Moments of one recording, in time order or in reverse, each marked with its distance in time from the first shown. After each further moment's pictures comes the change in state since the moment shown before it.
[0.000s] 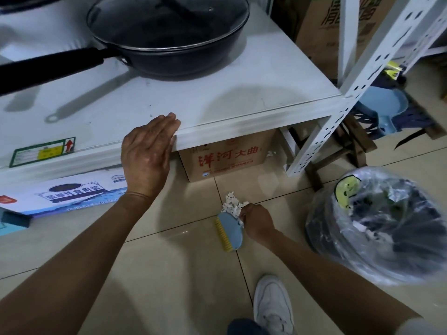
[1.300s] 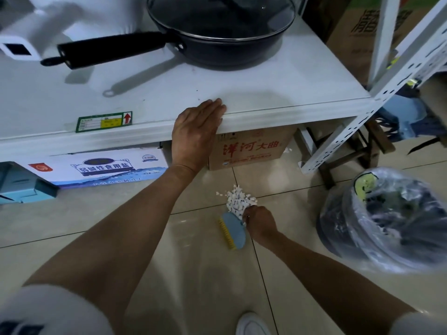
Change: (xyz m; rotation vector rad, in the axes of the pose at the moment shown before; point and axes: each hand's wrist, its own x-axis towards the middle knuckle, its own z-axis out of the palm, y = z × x) left_hand 0.001 -0.006 0.003 0.002 0.092 0.049; right_hand -0.039 -0.038 0.040 -0.134 0.030 -0.033
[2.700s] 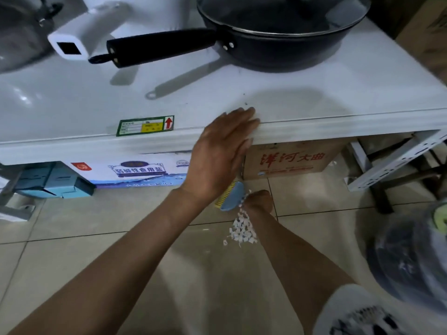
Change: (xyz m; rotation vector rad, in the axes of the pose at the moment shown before) left_hand -0.011 -0.019 -0.053 -0.246 -0.256 -0.130; right_hand 0.100 -0.106 0.026 0.648 0.008 0.450
